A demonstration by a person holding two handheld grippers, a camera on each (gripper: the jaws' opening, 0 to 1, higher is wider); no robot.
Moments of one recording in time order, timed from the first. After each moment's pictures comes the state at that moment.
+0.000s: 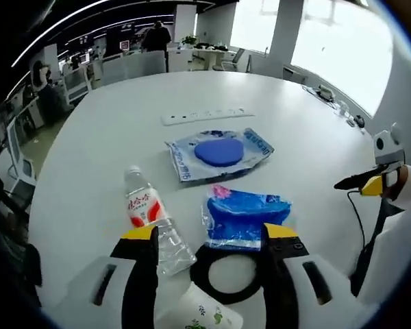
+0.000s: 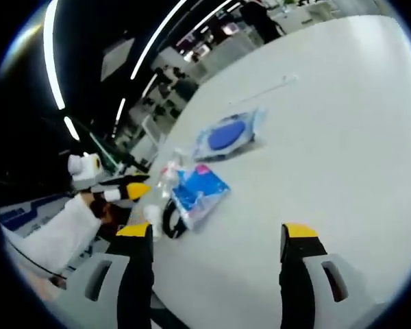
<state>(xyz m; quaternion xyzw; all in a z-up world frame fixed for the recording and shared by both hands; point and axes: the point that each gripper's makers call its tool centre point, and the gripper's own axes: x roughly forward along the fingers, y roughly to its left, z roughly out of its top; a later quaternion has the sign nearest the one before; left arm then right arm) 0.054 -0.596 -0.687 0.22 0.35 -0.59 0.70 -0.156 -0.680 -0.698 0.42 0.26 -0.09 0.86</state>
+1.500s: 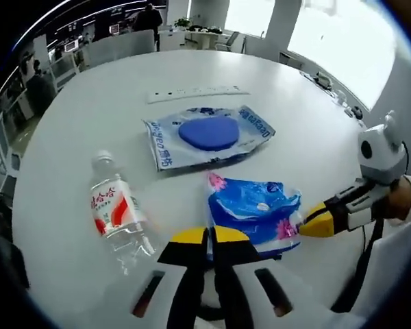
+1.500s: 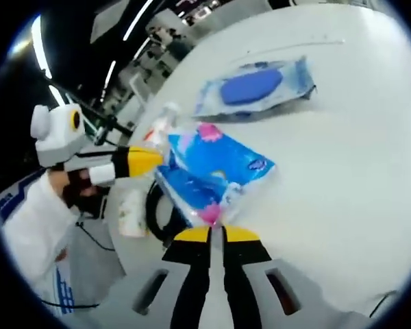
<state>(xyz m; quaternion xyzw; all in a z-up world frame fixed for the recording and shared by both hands) 0.043 -0.614 -0.724 0.21 0.40 -0.59 0.67 -0.074 -0.637 -0.755 0.40 0.37 -0.08 0.84</state>
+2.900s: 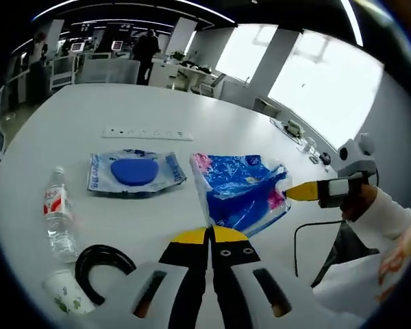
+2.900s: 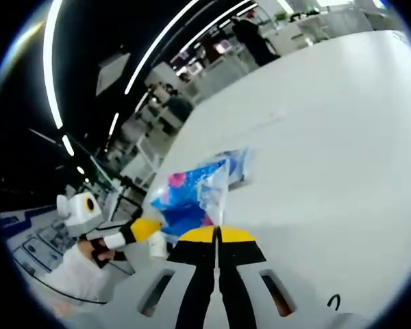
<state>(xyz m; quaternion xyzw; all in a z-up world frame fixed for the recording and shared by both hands) -0.086 -0.651 -0.639 0.07 0.36 -0.64 0.67 -0.191 -0.731 -0.629 0.40 0.22 -0.14 0.88</state>
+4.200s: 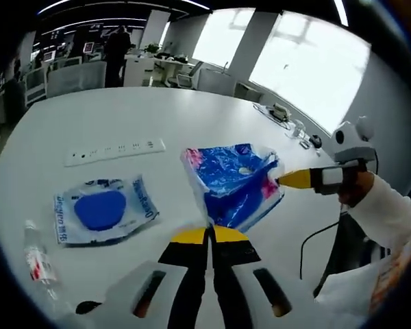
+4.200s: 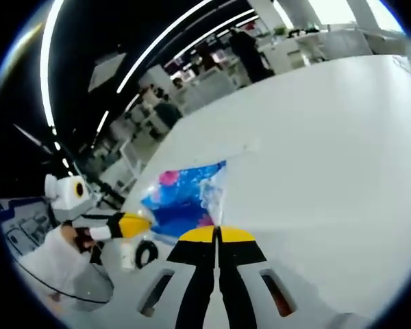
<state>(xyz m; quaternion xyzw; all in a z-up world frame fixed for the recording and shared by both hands) -0.094 -0.754 -0.639 0.12 0.36 -0.68 0.62 -0.198 -0.832 -0.631 0.34 0.23 -0.18 0.89</state>
